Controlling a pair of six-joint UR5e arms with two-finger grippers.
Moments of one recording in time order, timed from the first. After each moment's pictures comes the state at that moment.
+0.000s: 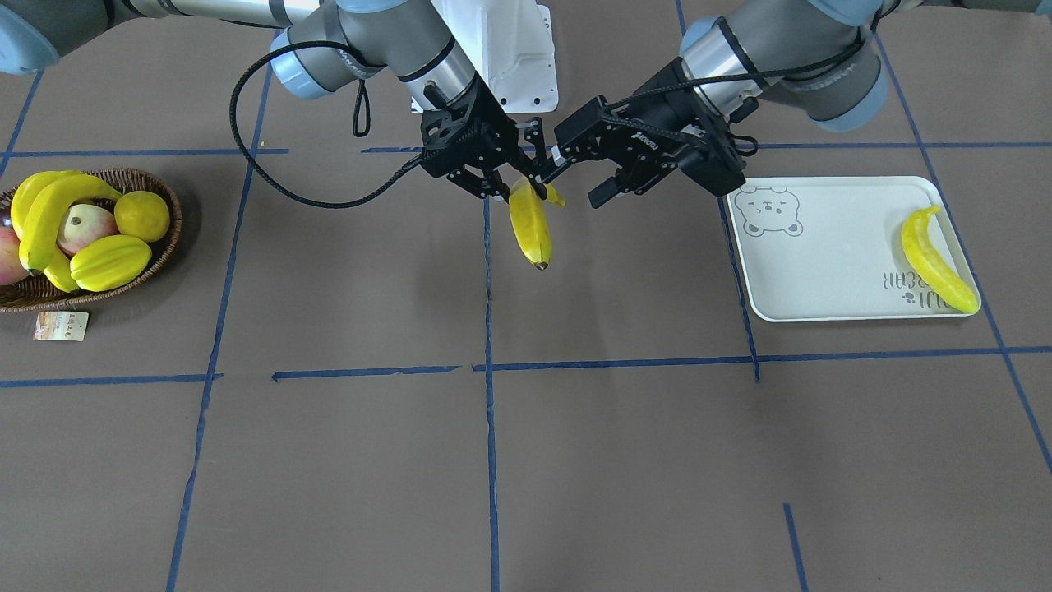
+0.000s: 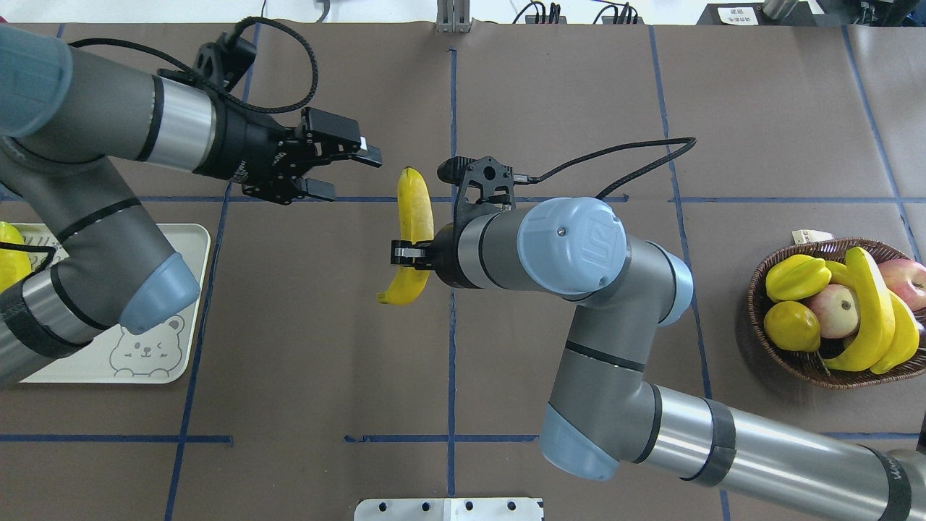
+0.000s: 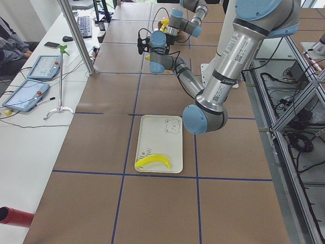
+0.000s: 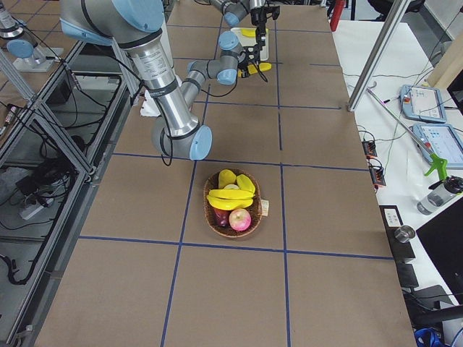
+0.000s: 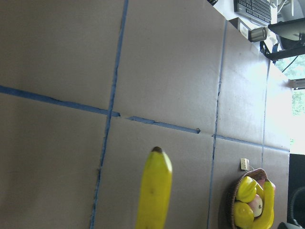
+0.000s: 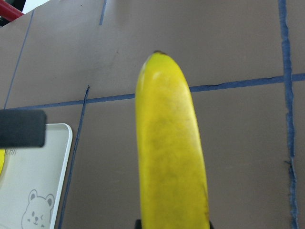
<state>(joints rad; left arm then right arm) -0.75 -2.07 -1.78 -2.43 -2.11 -1.65 0.42 -0.90 1.71 -1.01 1.69 1.36</state>
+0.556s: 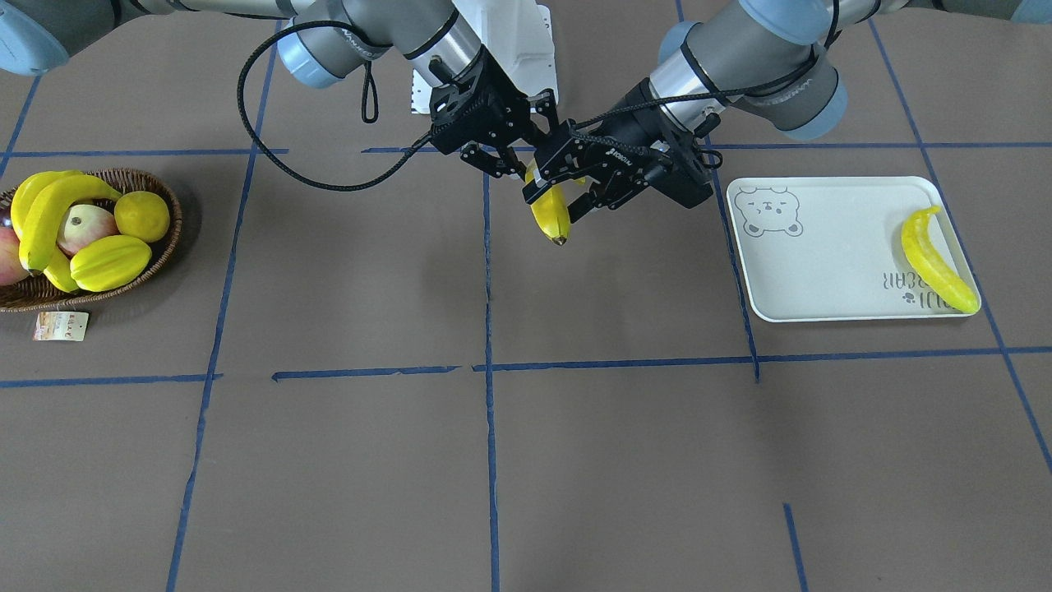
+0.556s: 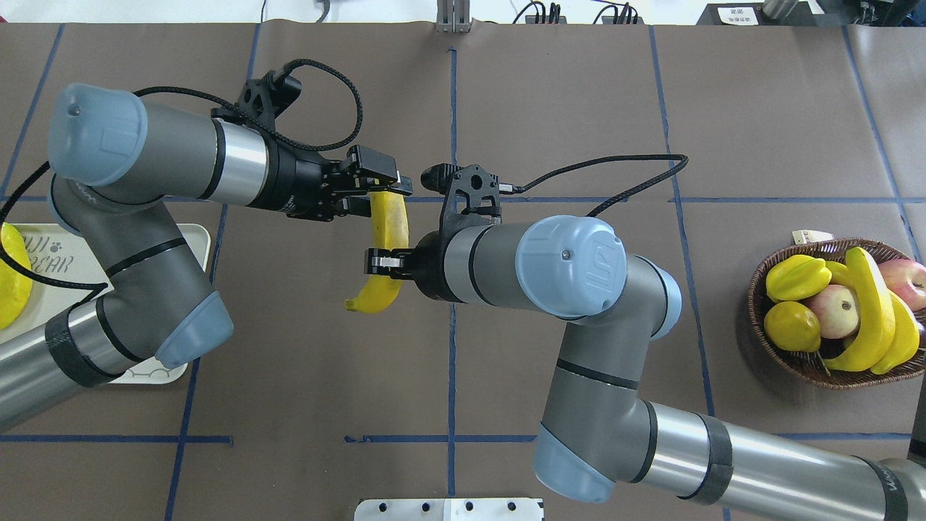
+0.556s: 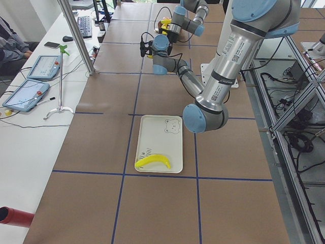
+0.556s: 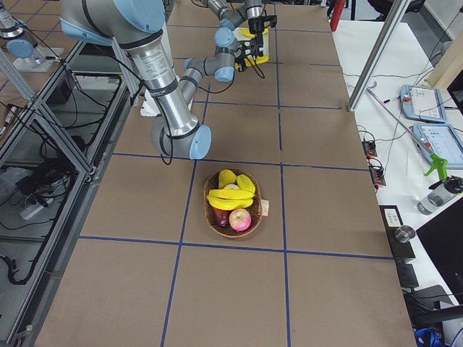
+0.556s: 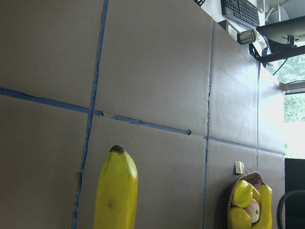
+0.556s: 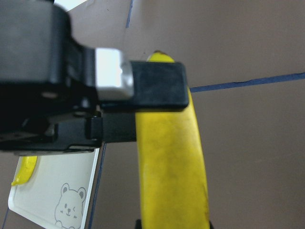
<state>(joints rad) -0.71 -2.07 -1.74 -2.43 -2.05 -1.60 0.41 -0.90 1.76 -0.98 1.68 1.38</state>
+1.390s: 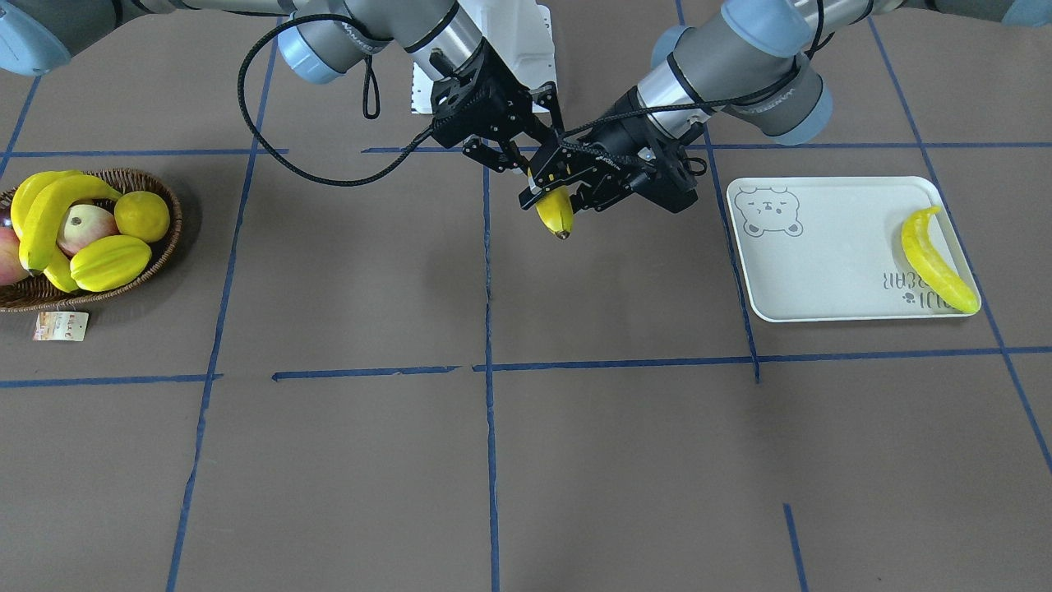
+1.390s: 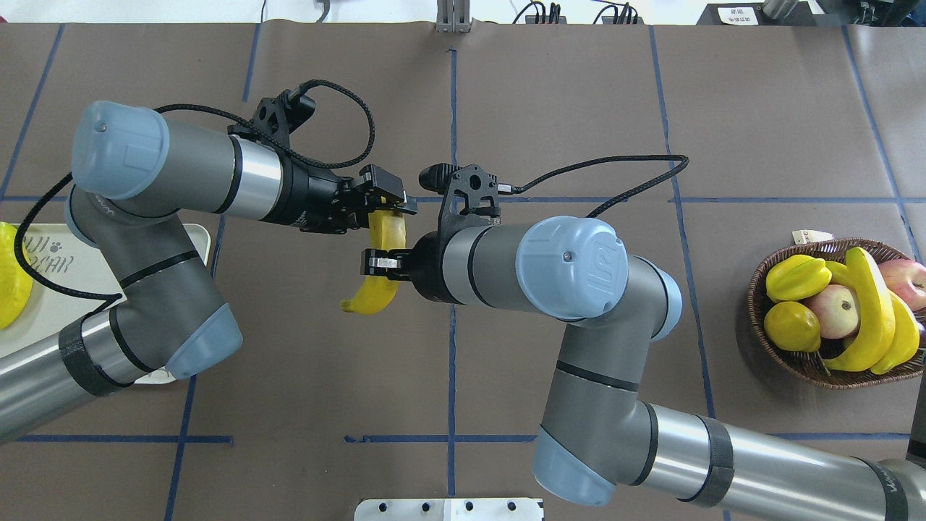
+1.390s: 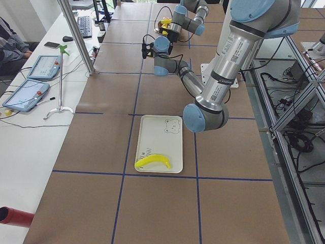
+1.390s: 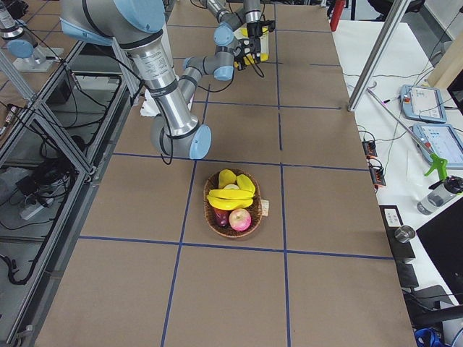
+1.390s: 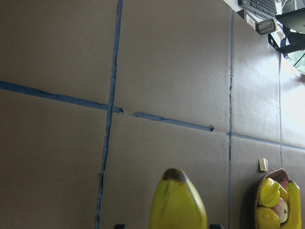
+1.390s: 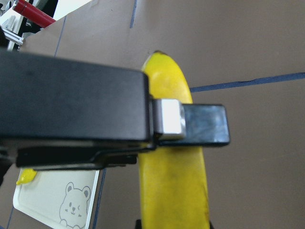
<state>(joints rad) -0.68 -2.08 -1.73 -2.43 -2.05 -1.59 0.40 -0.90 1.76 -0.98 1.68 1.38</state>
